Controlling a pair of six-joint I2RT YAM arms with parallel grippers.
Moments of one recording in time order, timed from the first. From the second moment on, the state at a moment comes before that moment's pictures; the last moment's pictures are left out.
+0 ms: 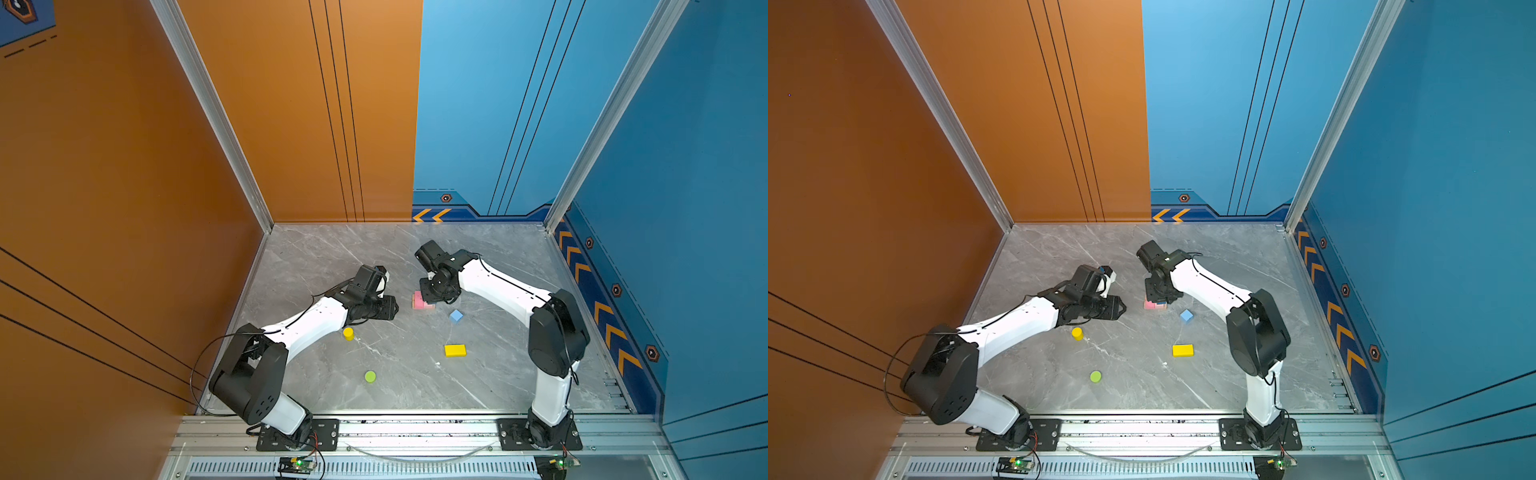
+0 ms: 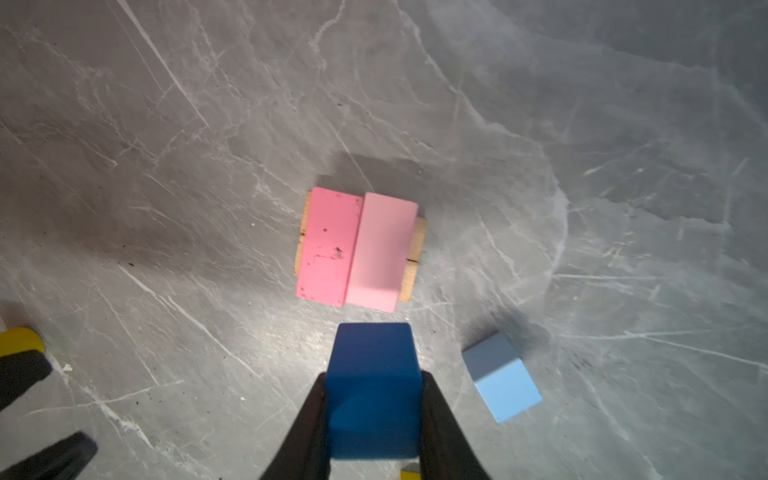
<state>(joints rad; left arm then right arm) -0.53 1.52 0.94 -0.35 0.19 -0.43 0.66 1.93 1.61 -0.93 0.09 0.49</state>
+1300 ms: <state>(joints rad) -0.49 1.49 0.92 -0.32 0.23 -0.43 0.69 2.14 1.81 -0.96 0.12 0.55</state>
